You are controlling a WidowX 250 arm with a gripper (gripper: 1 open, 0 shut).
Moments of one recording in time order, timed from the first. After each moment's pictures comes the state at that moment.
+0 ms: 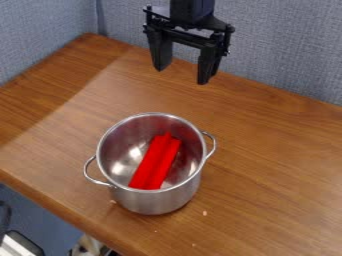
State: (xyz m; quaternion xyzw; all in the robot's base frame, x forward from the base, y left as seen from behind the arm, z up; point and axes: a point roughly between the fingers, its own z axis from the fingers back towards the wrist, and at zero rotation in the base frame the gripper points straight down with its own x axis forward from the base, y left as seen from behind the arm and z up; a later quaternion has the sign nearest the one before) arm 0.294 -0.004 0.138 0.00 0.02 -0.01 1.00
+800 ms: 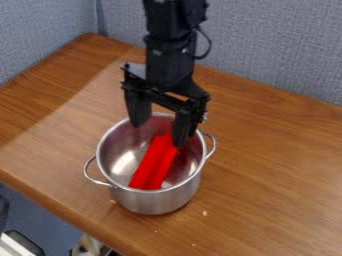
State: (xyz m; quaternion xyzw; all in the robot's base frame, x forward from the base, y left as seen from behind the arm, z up) arm 0.231 -0.010 0.102 0.00 0.02 -0.04 1.00
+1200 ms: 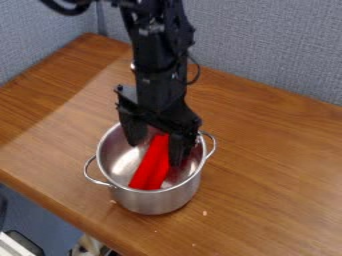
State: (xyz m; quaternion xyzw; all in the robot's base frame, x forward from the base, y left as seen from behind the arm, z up) arm 0.221 -0.012 0.079 -0.01 -0.01 -0.04 1.00
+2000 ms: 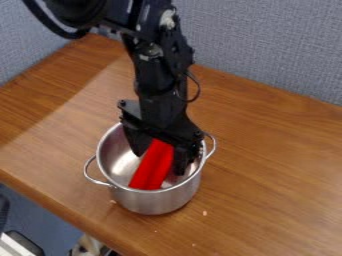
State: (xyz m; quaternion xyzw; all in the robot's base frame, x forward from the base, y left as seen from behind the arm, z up) arm 0.226 -0.013 0.061 -0.01 -0.03 -0.02 1.00
